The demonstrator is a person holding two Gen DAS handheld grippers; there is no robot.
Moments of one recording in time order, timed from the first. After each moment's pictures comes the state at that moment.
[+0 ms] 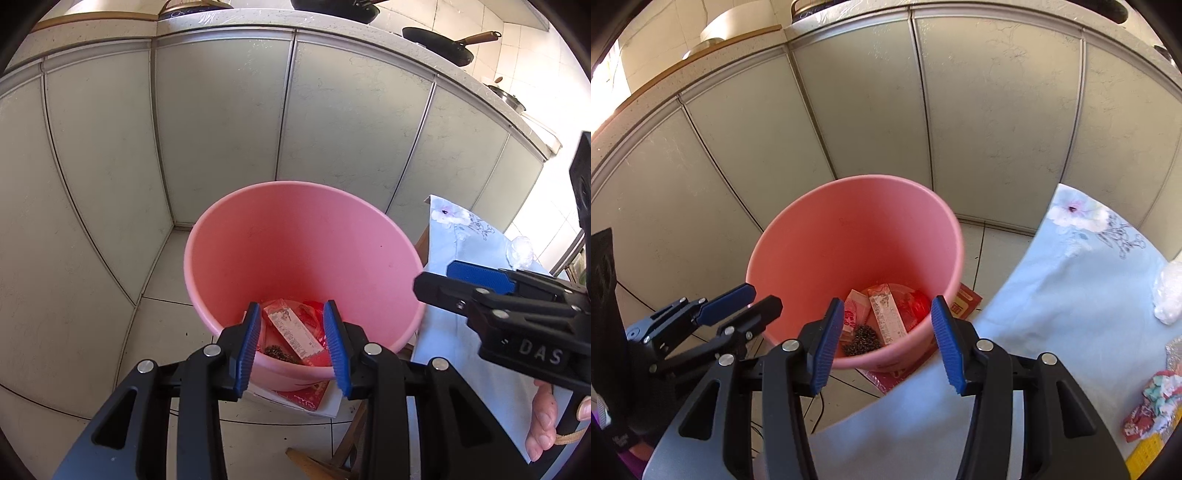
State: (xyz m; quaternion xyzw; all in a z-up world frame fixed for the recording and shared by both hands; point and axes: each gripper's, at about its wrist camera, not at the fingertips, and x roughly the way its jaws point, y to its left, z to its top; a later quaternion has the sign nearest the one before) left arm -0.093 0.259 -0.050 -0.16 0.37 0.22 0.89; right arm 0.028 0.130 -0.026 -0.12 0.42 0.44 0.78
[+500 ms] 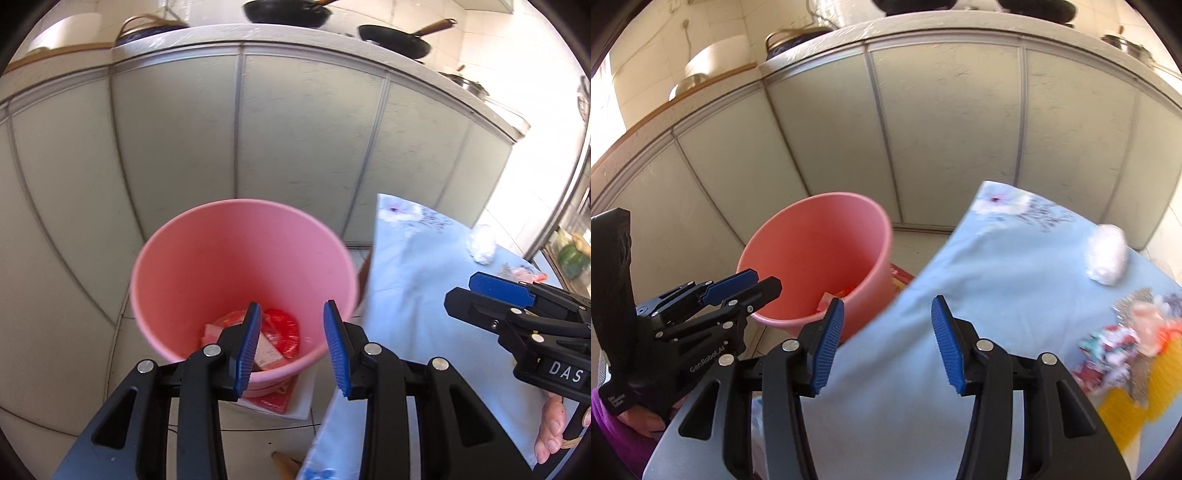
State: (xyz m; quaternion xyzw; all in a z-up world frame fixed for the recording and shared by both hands) left arm -0.070 0.212 -0.026 -0.13 0.36 0.17 0.91; right arm 0.027 0.050 -0.001 -0.08 0.40 0.40 0.82
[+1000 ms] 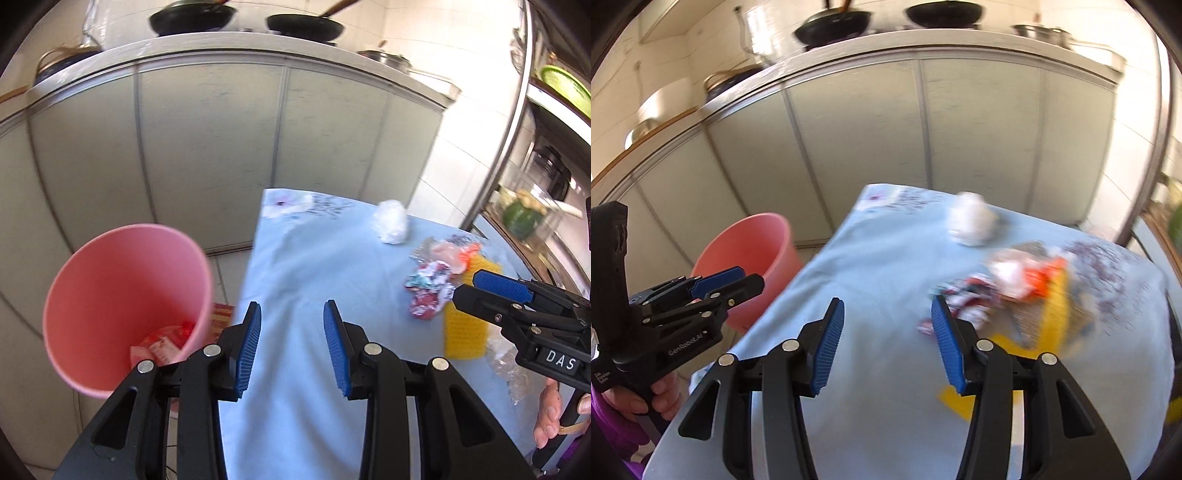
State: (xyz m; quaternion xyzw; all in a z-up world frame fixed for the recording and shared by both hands) left arm -0.023 0.115 -0.010 -0.08 0.37 0.04 0.93; right arm 0.037 -0.080 0.006 -0.03 0.39 0.29 0.87
